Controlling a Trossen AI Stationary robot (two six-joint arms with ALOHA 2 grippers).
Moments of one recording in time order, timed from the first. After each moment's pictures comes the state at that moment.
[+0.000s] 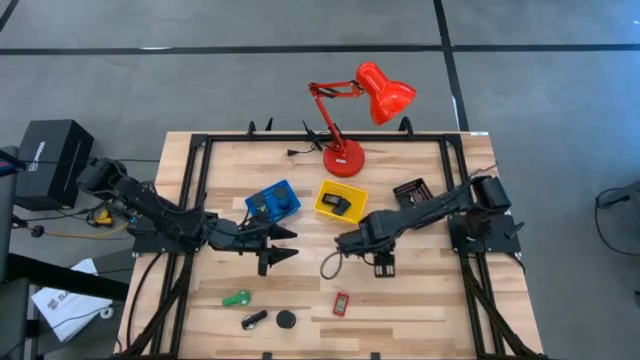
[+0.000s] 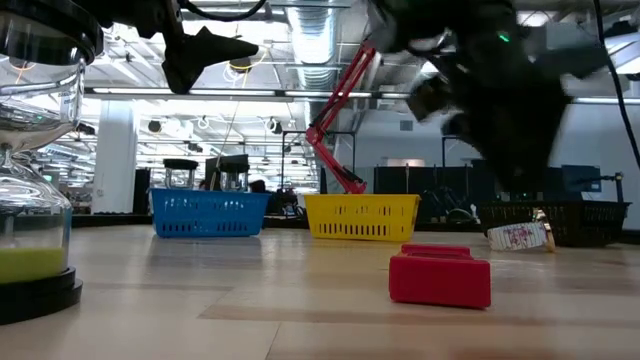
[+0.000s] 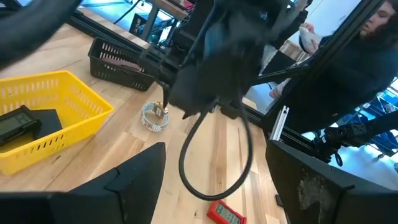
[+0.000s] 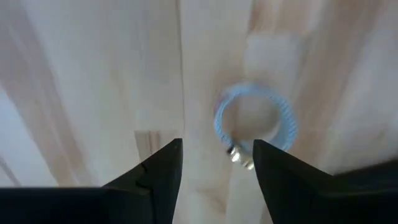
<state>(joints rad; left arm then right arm) -0.39 1.20 0.51 0.52 -0.41 -0.58 0.23 1.87 1.34 -1.23 -0.02 0.21</state>
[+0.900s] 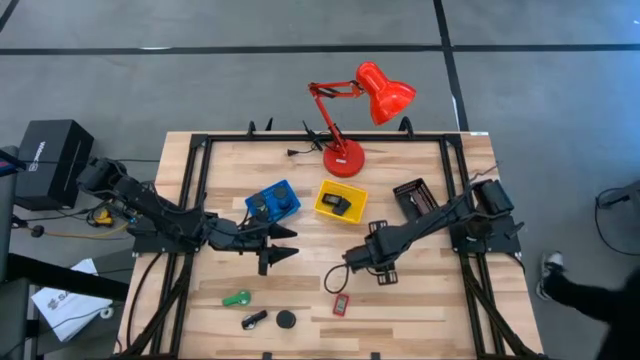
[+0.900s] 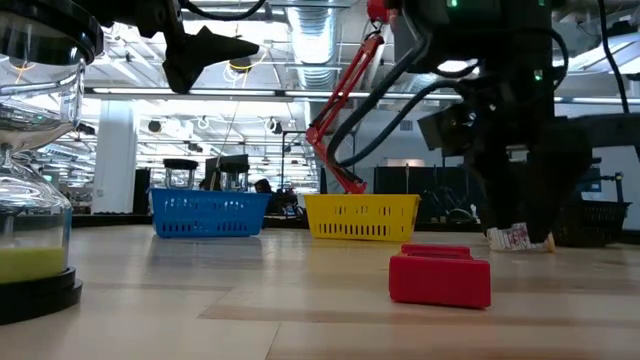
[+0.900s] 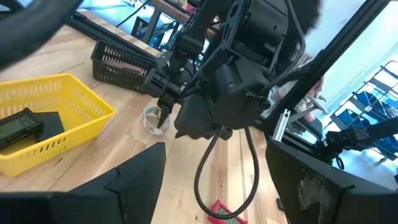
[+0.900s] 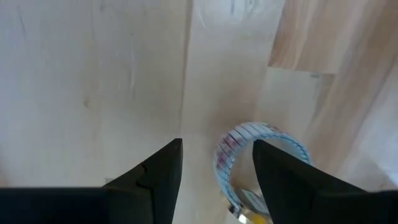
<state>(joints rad) -0.39 1.20 0.51 0.52 -0.43 -0.58 0.31 1.87 1.18 -0.98 0.13 0.19</state>
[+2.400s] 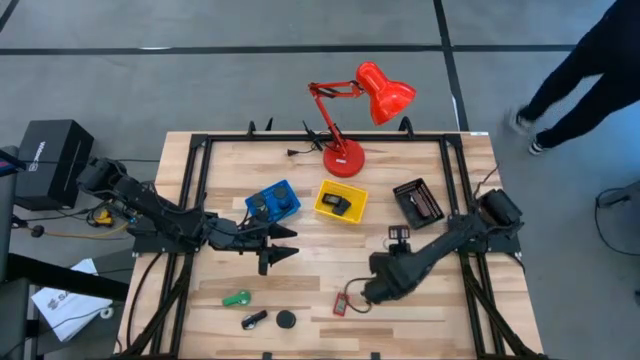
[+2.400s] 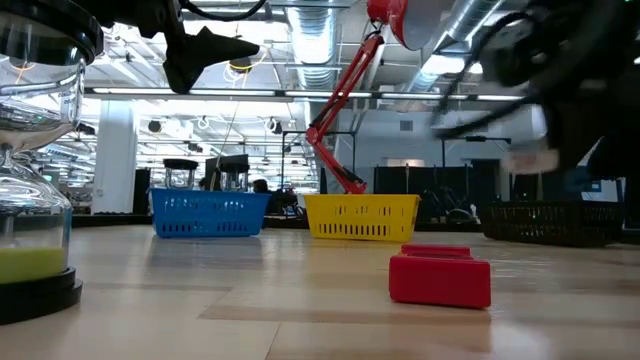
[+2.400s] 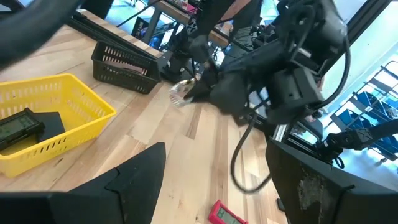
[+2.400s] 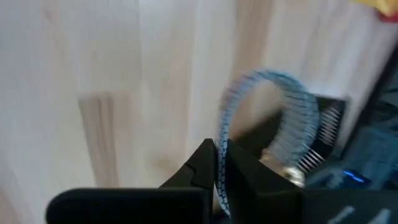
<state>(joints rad) -0.39 1.20 0.51 0.52 -0.43 -0.58 0.55 1.87 1.33 -1.42 0.40 0.56</state>
